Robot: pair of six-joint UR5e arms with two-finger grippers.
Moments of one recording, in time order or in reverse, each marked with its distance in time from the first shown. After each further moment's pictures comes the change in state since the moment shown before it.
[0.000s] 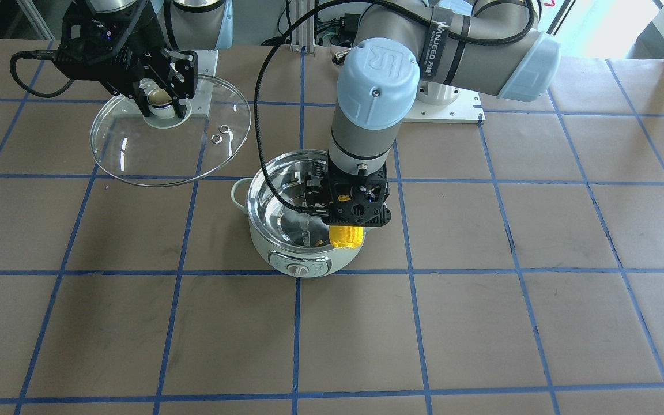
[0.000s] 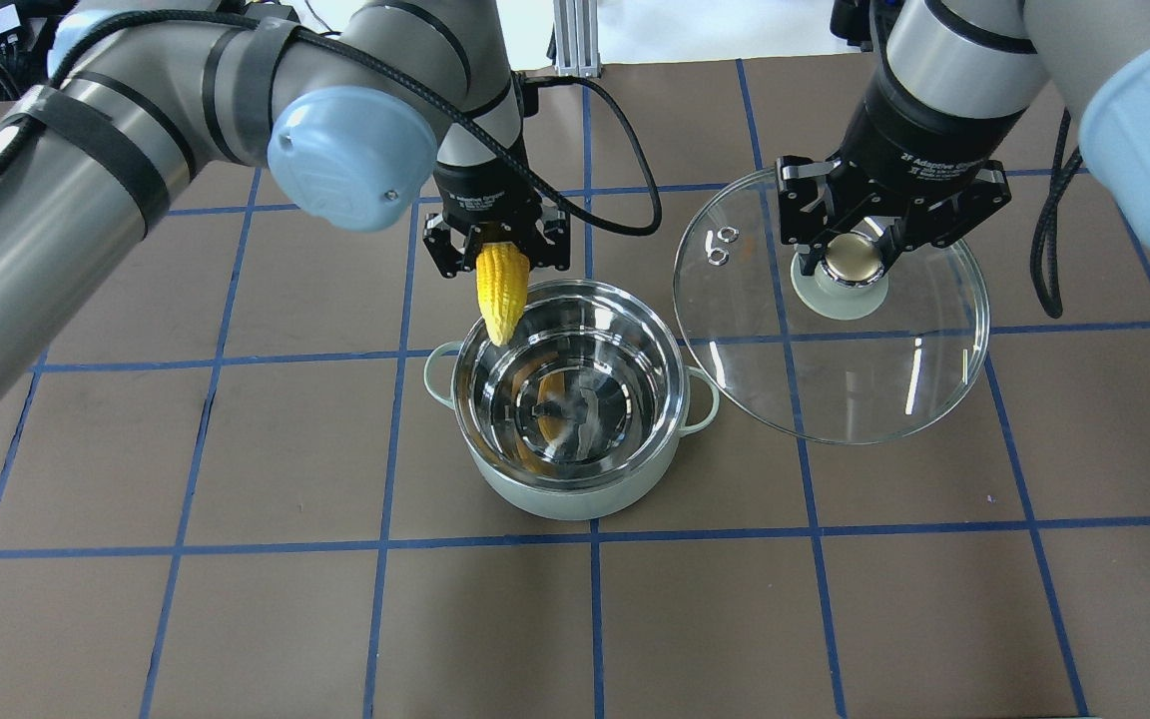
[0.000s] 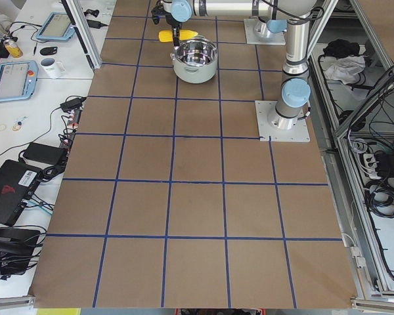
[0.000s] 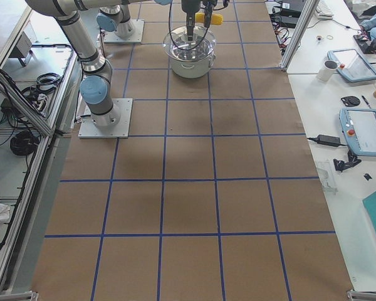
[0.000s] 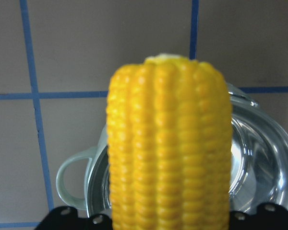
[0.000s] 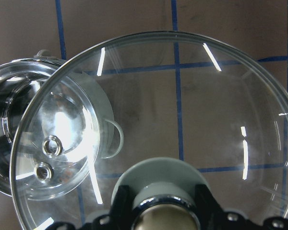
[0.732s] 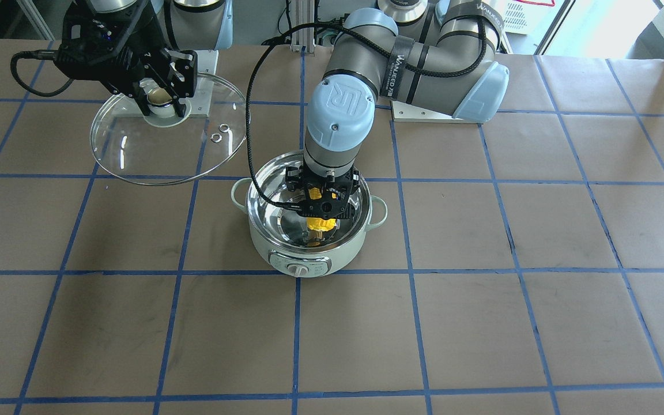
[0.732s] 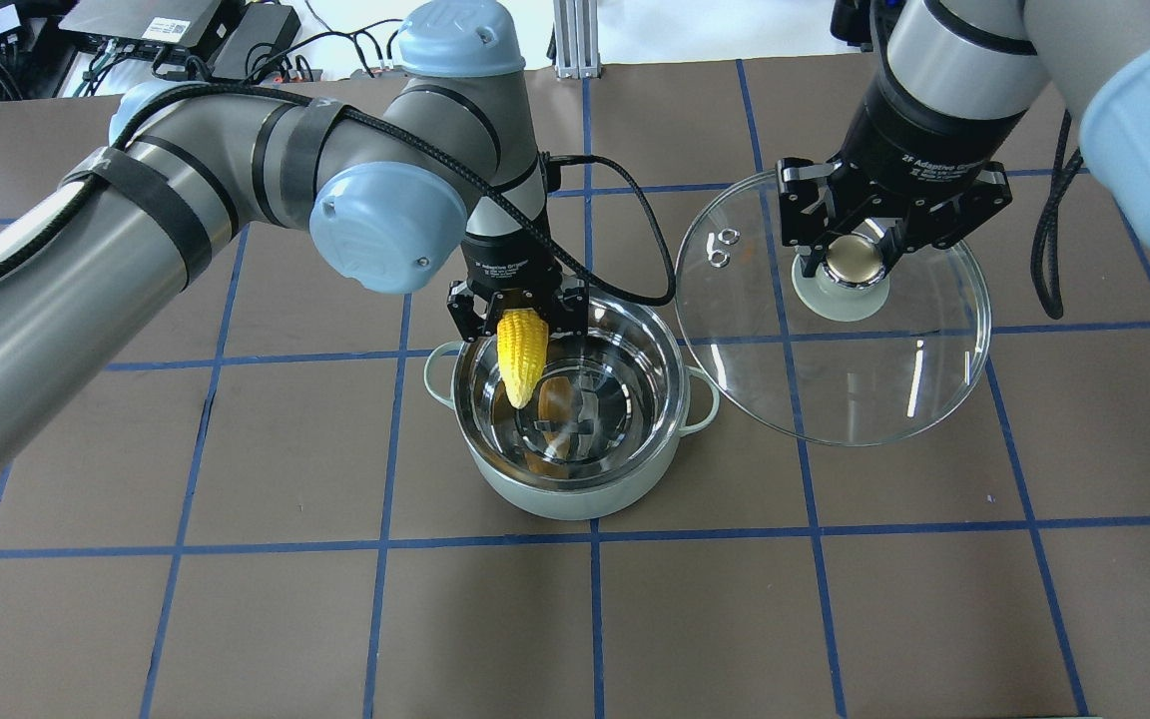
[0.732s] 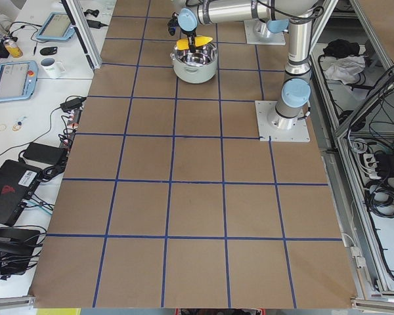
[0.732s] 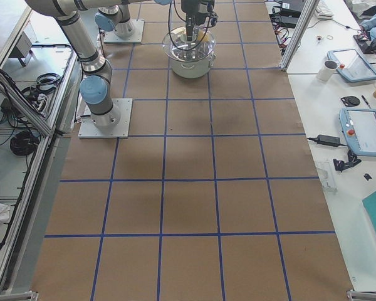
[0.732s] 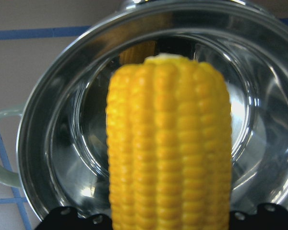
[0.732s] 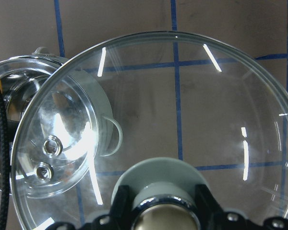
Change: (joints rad) left arm -0.058 -0.012 -0.129 0.012 -0.062 -0.019; right arm 0.000 0.000 0.000 0.010 -0.002 -0.002
